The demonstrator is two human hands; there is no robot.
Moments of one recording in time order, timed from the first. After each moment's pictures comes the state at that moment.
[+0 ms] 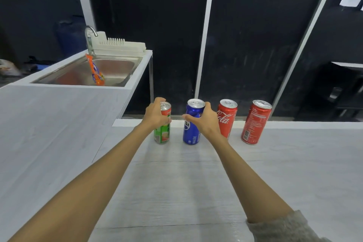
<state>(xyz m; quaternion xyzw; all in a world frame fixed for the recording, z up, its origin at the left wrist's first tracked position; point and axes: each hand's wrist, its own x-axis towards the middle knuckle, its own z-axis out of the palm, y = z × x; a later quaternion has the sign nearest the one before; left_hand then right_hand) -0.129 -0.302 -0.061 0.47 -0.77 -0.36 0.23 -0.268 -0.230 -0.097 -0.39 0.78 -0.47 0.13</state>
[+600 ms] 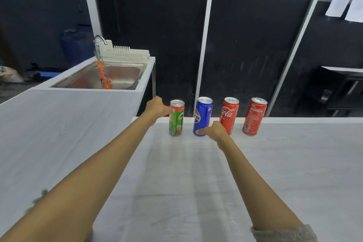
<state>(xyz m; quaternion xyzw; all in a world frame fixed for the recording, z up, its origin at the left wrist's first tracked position) -0.047 -0.262 -0.006 0.50 -0.76 -0.37 0.19 -0.192 -0.160 -0.074 -0.29 0.81 -0.42 0.27</state>
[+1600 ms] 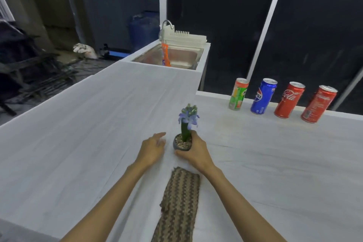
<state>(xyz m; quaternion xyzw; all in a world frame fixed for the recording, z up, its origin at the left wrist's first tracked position) 0.233 -0.169 -0.147 0.52 -0.75 -0.34 0.25 0.082 -0.119 -0.153 -0.57 0.68 -0.40 0.25</state>
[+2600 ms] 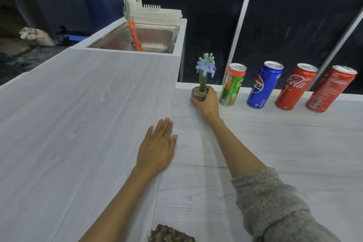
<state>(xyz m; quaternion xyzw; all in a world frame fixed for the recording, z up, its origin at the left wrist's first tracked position) 0.130 -0.272 -0.200 0.42 -0.89 -0.10 0.13 -0.079 -0.313 -0.167 -0.40 0.76 -0.49 0.15</state>
